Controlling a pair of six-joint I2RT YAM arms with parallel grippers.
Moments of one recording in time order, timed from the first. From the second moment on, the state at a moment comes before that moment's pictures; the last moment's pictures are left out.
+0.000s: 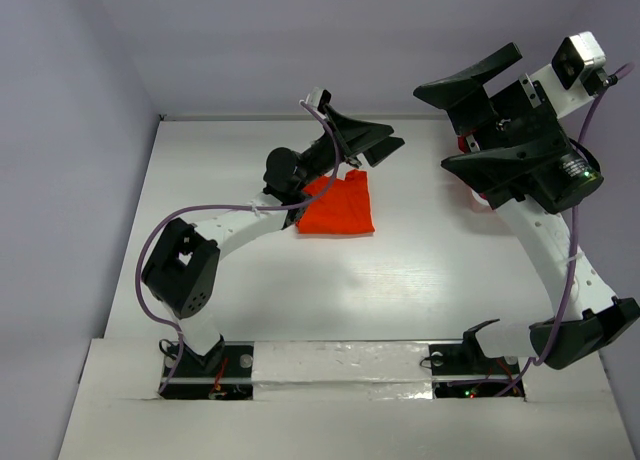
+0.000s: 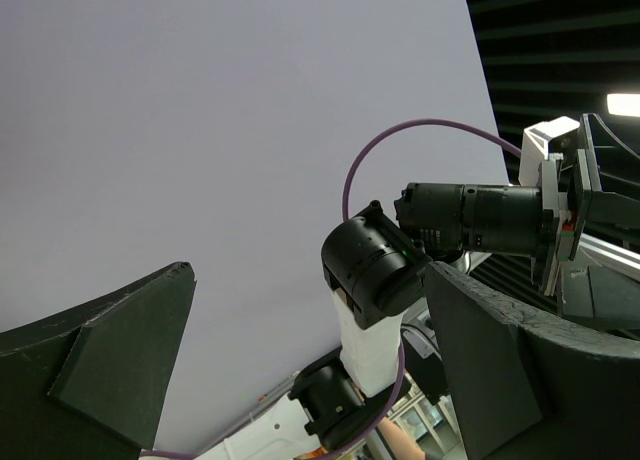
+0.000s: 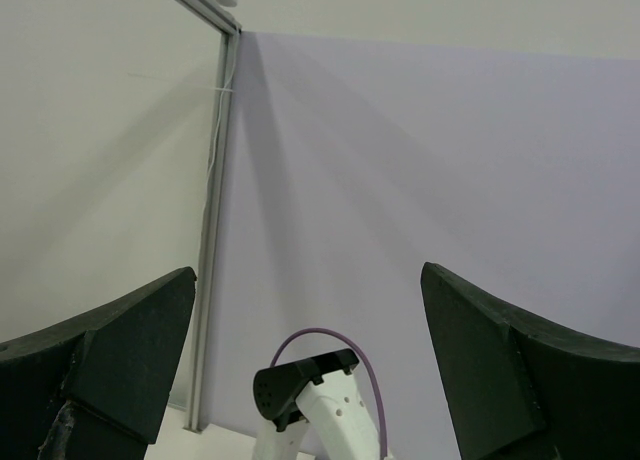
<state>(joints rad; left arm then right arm) -0.70 1.70 1.21 1.15 0.46 -1.59 0.39 1.32 1.57 1.32 -0.85 1.32</state>
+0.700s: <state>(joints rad) -0.70 1.71 1.21 1.15 0.46 -1.60 0.39 1.31 1.57 1.32 -0.84 1.31</state>
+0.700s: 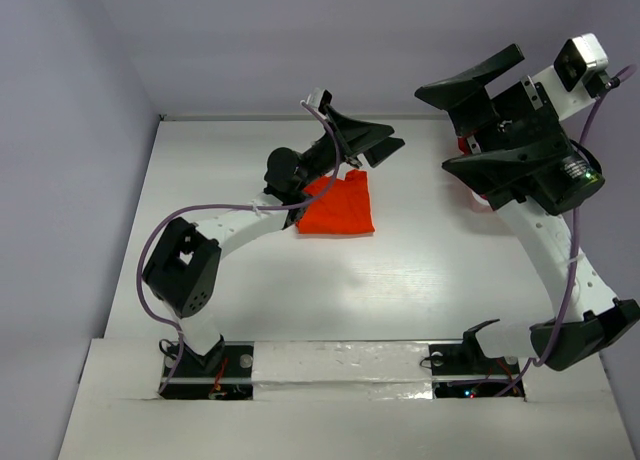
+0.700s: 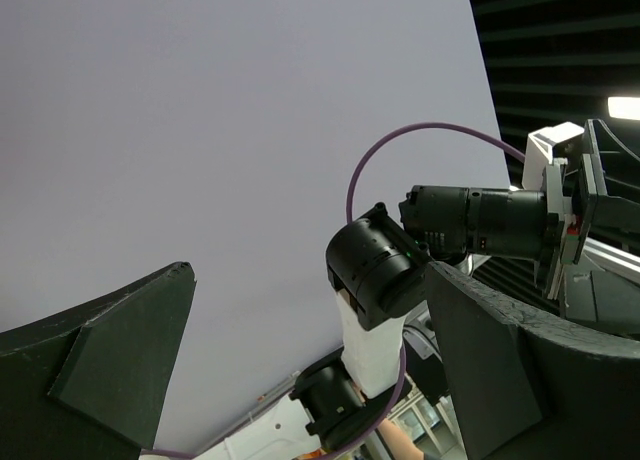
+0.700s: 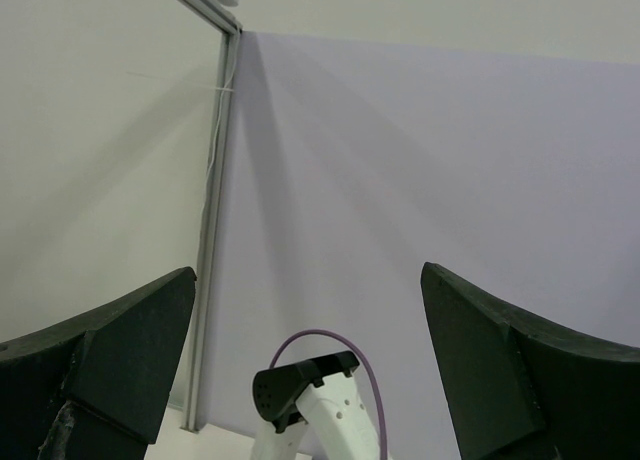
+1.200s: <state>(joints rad) -0.70 1.71 1.21 1.15 0.46 -1.60 0.39 1.30 1.56 1.32 -0.84 1.31</state>
